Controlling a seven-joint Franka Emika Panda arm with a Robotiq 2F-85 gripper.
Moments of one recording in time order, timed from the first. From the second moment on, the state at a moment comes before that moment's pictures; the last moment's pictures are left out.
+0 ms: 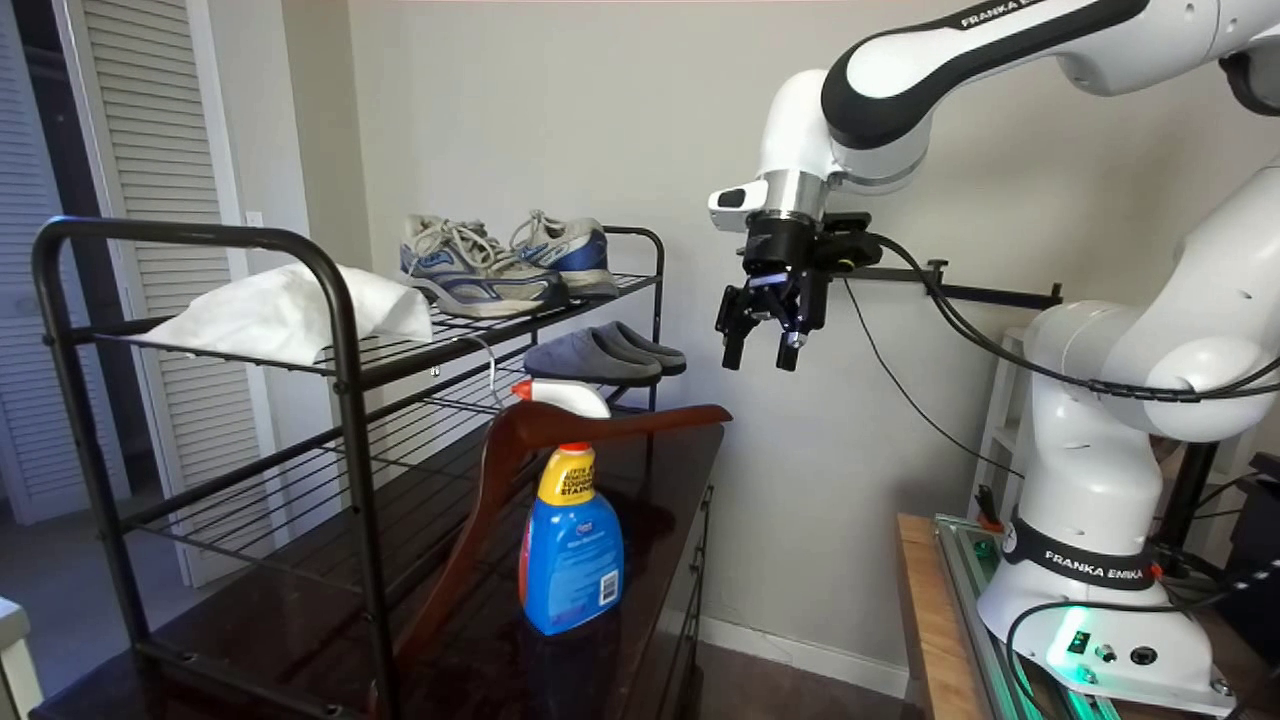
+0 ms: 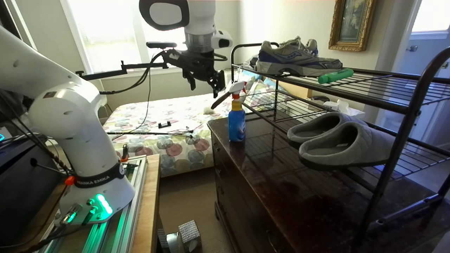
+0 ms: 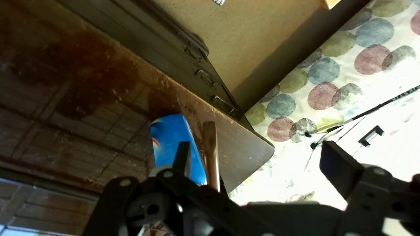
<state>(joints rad) 0.16 -0.63 -0.12 -2.64 0.35 2.05 -0.91</state>
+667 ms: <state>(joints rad) 0.26 -0.60 -0.07 -2.64 0.44 2.28 -0.85</state>
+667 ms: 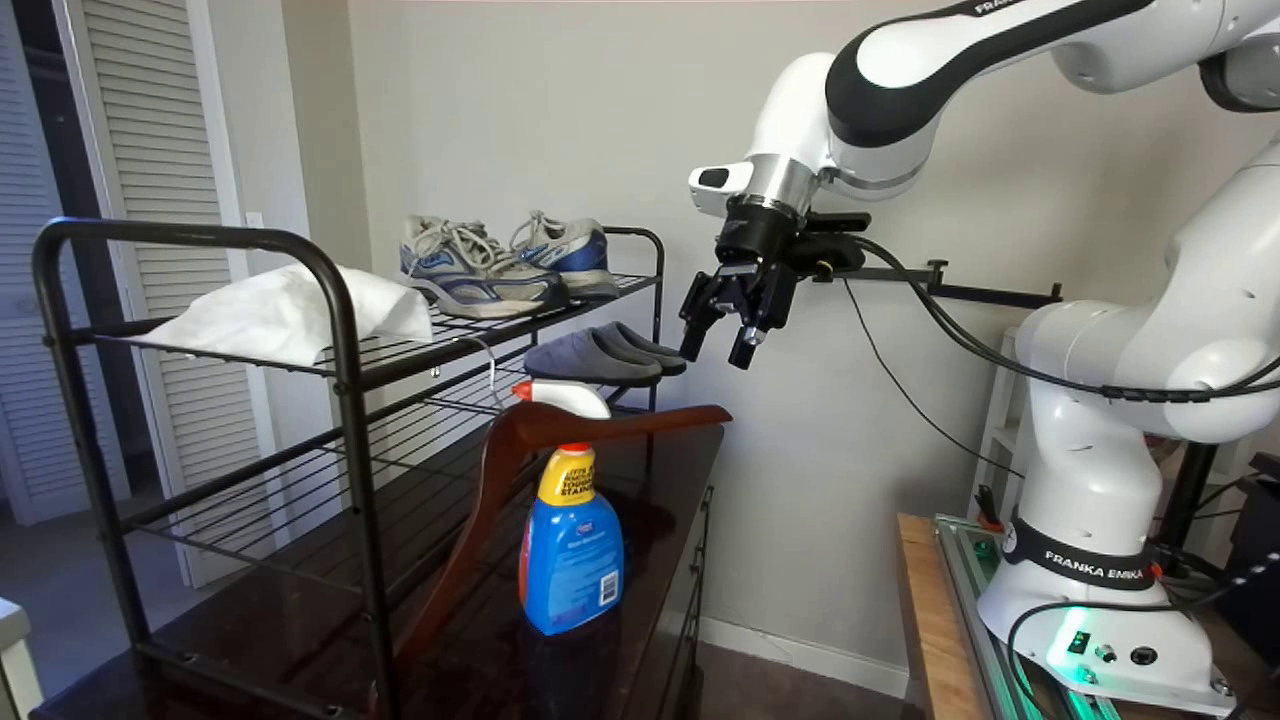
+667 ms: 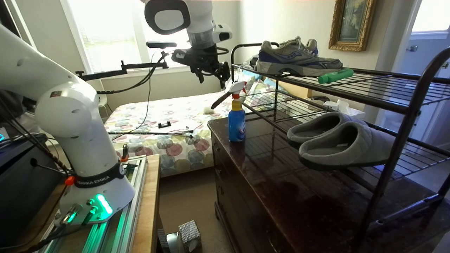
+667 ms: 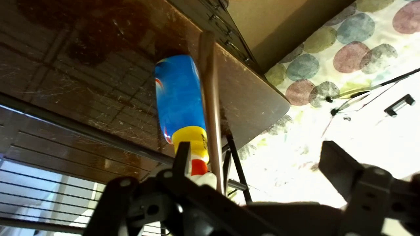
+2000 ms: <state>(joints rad) 0.35 -0.37 0.09 -2.64 0.44 2.89 -0.35</state>
